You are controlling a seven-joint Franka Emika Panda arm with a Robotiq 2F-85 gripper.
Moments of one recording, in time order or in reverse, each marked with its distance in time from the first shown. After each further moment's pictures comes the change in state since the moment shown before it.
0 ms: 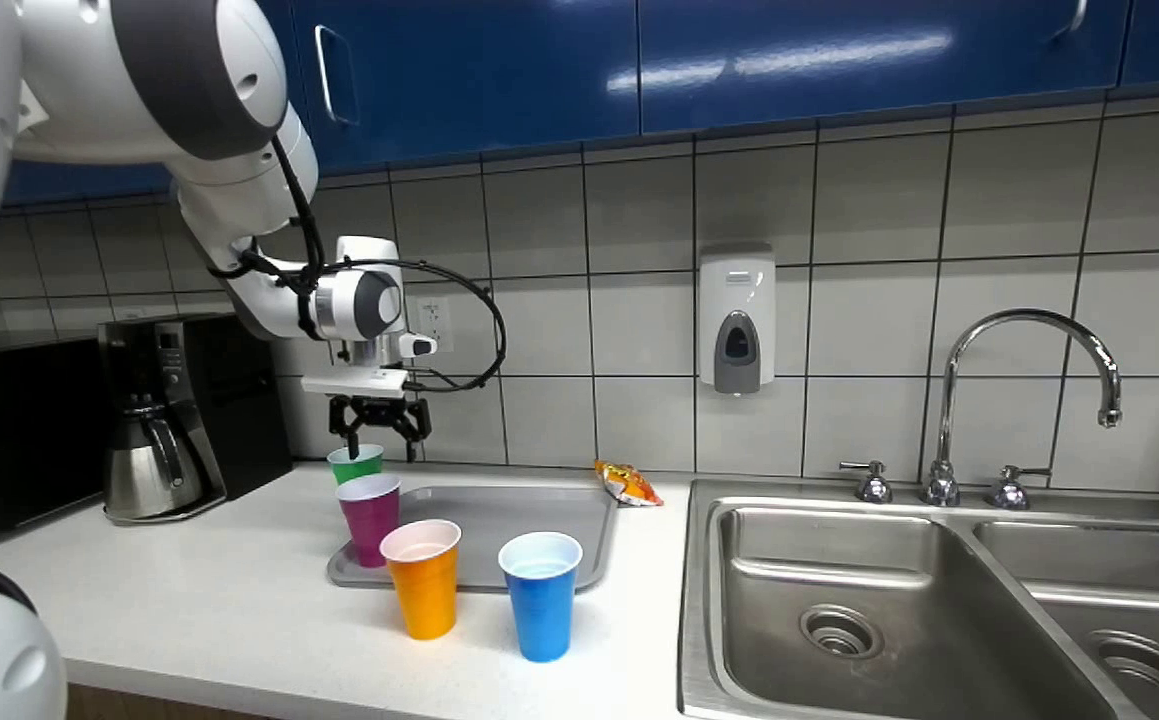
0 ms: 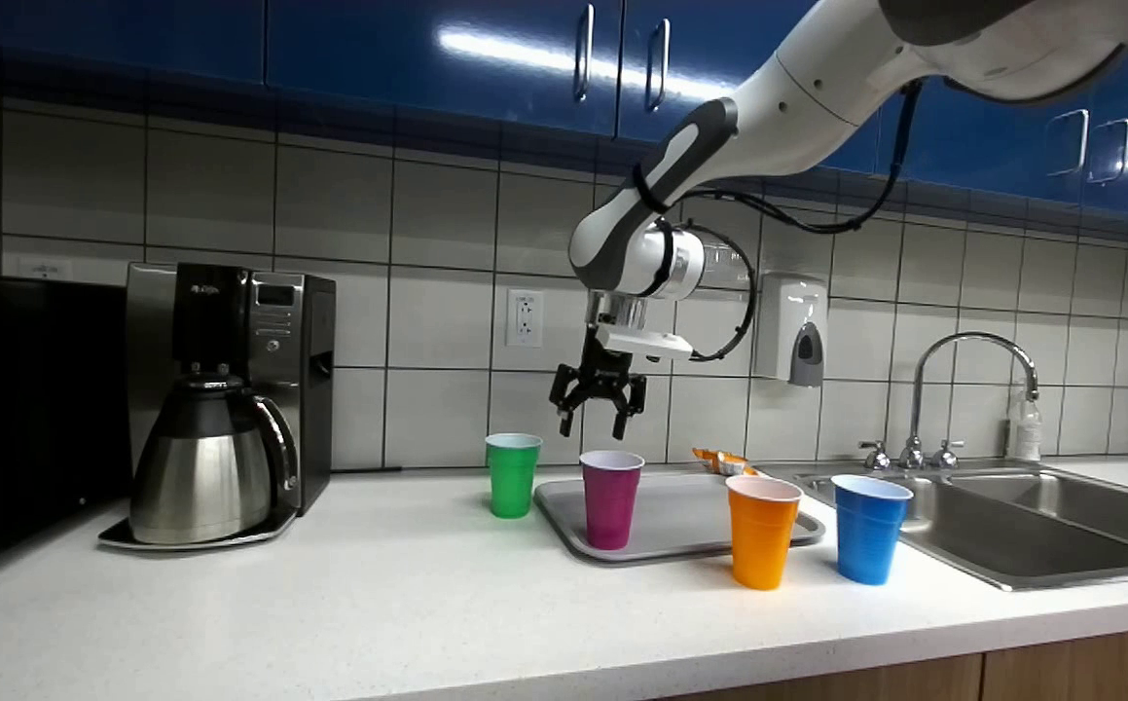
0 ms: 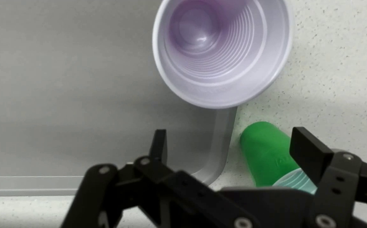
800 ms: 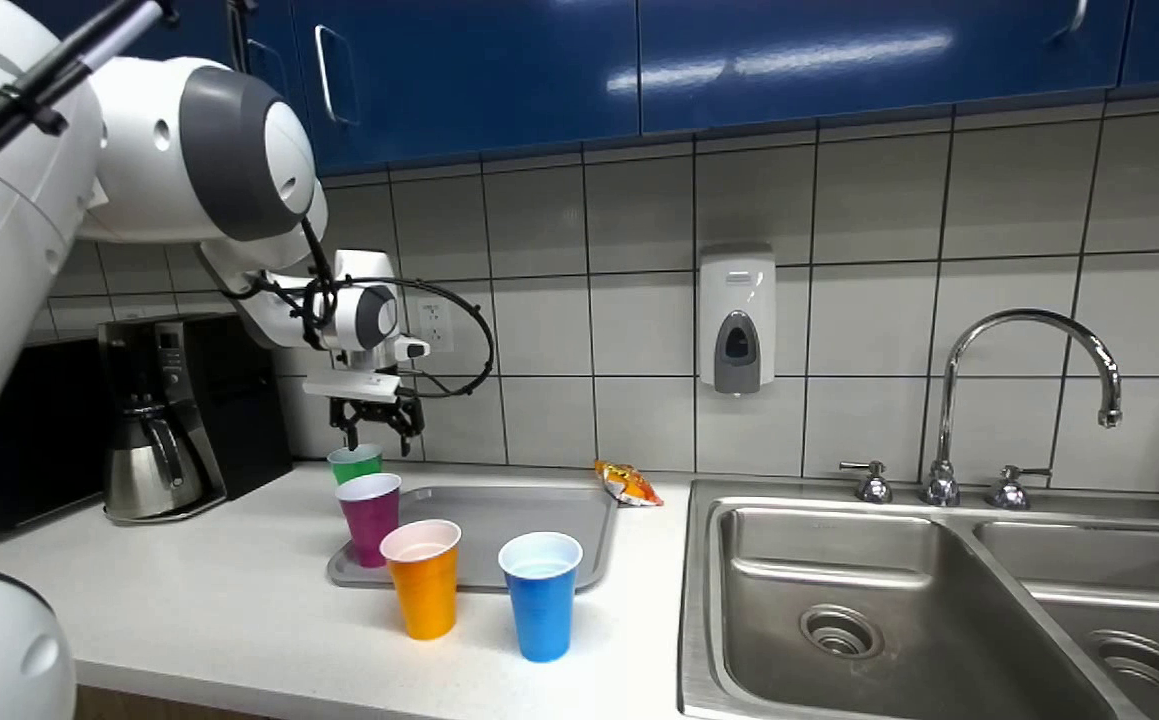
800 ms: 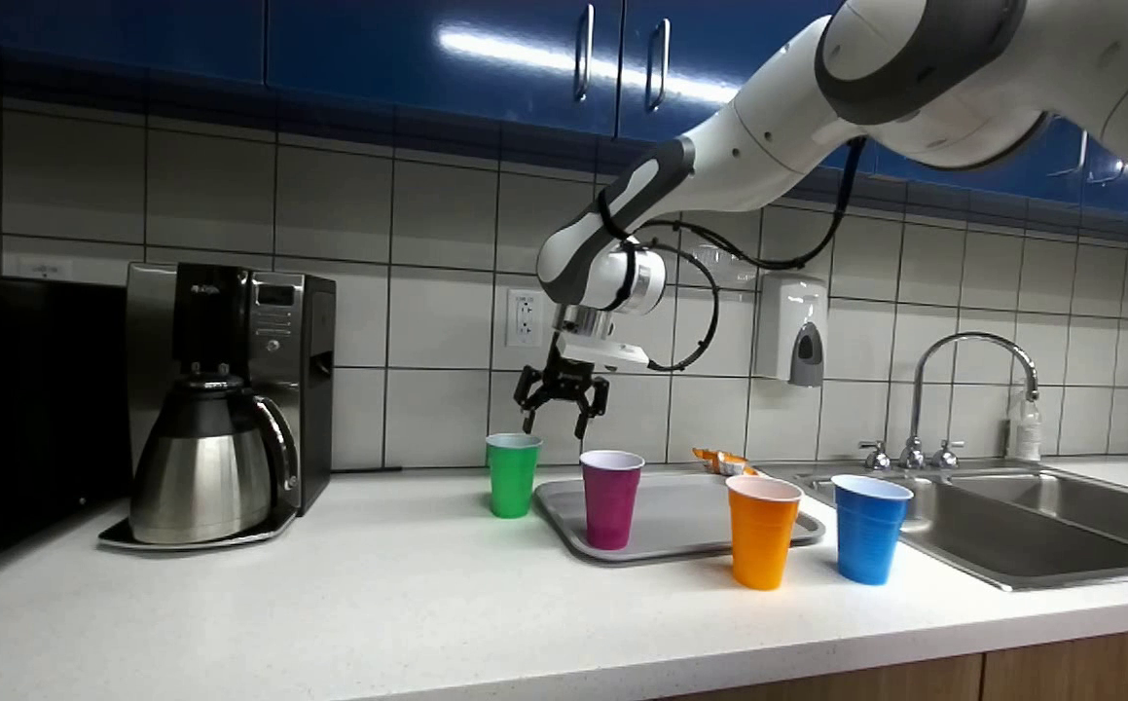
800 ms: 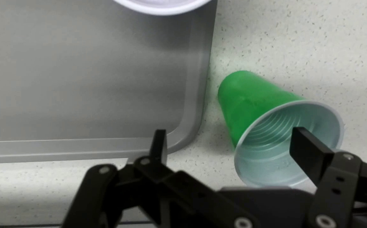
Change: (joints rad) arm 0.042 0.179 0.000 0.246 0.000 0.015 0.060
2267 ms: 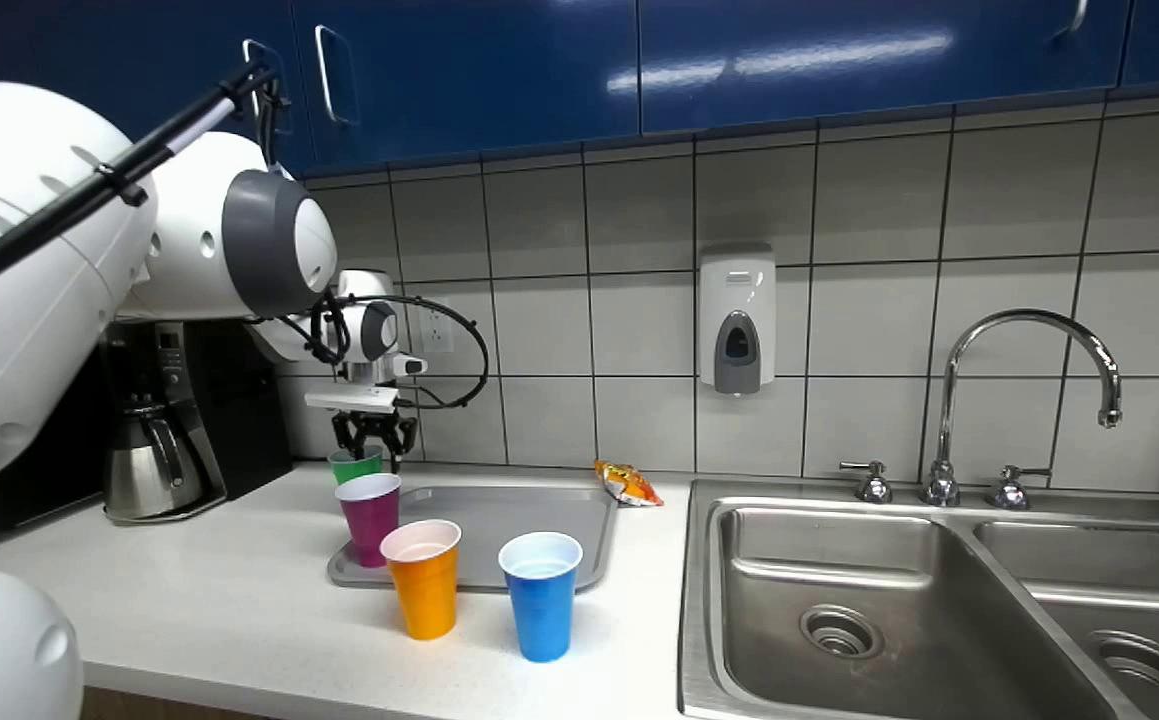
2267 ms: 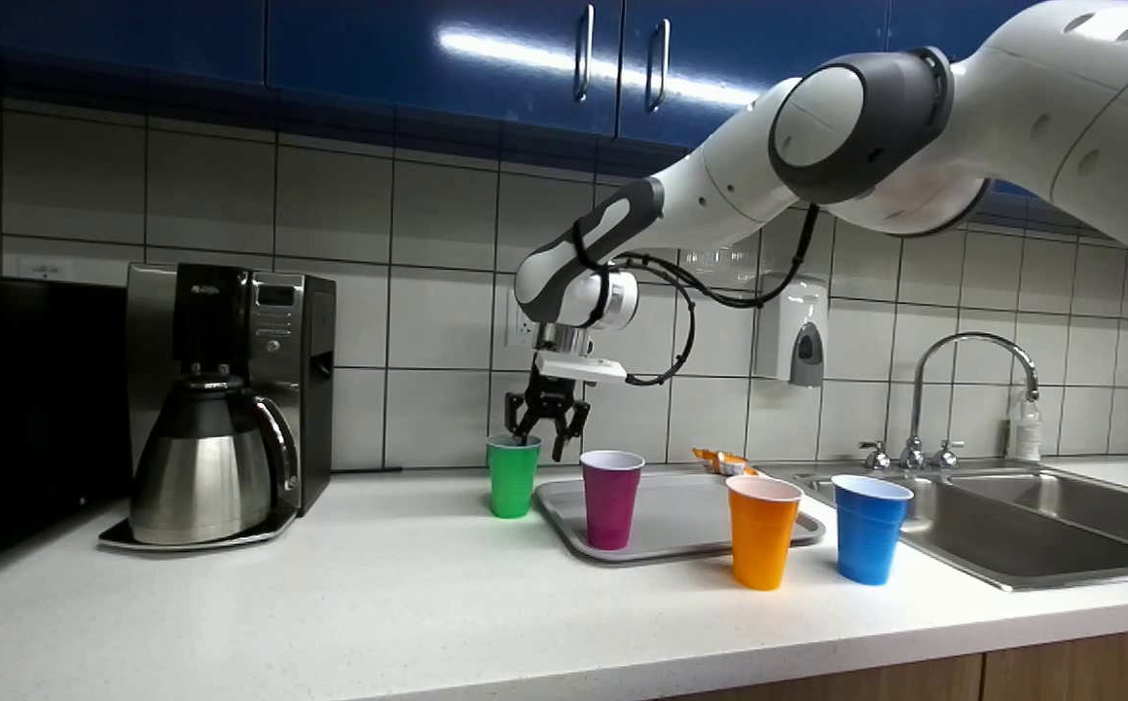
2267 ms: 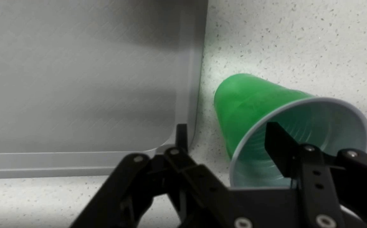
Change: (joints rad) arm 0.034 0.189 -0.008 0.268 -0.029 -0.166 0.037
